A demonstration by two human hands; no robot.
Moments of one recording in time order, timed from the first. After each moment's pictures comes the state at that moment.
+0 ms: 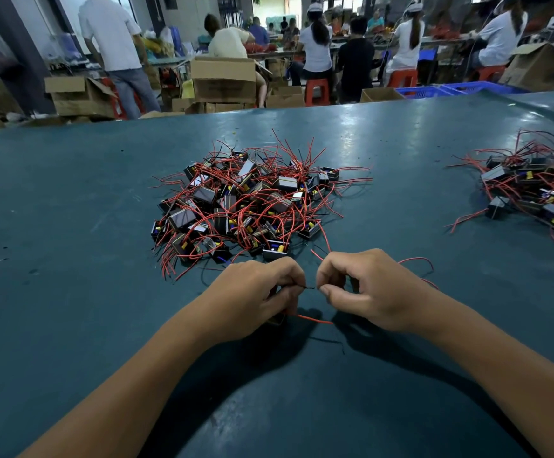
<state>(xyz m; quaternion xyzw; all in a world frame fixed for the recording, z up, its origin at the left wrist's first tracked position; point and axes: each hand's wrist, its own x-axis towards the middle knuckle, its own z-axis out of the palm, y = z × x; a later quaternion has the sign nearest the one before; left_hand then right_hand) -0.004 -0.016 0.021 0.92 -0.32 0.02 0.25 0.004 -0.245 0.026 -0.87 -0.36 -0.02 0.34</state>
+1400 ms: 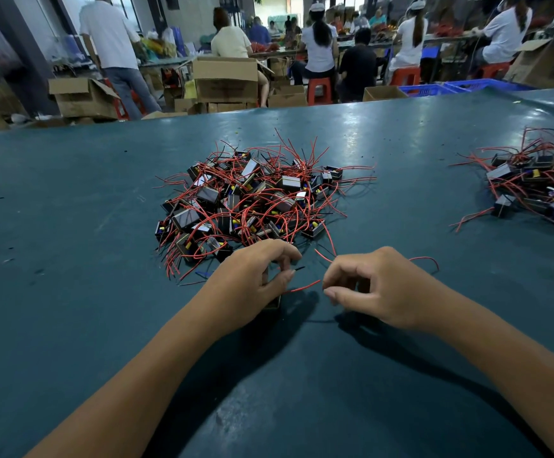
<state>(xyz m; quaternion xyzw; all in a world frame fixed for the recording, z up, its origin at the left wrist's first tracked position) 0.007 -0.007 0.012 0.90 -0.27 0.13 0.30 0.005 -0.251 0.024 -0.86 -0.36 -0.01 0.35</state>
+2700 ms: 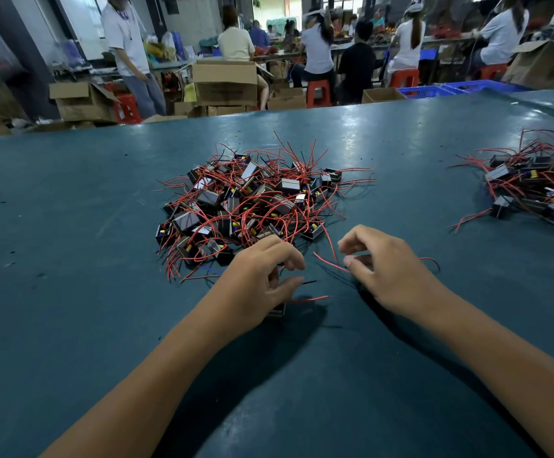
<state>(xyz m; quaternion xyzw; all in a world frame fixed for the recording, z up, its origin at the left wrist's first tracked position) 0.004 -0.016 0.017 0.89 -0.29 0.14 0.32 0.026 -0.251 0.009 -0.91 -0.19 -0.12 0.36</state>
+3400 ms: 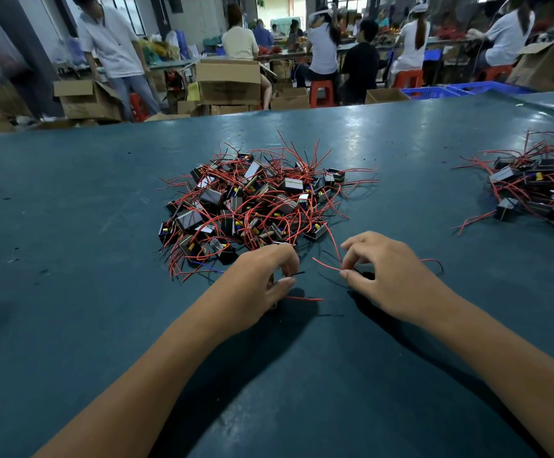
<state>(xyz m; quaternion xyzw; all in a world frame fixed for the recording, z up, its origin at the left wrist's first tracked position) 0.004 -0.010 0.017 0.92 -0.27 0.07 0.28 0.019 -0.250 0.014 -0.93 -0.22 -0.10 0.29</state>
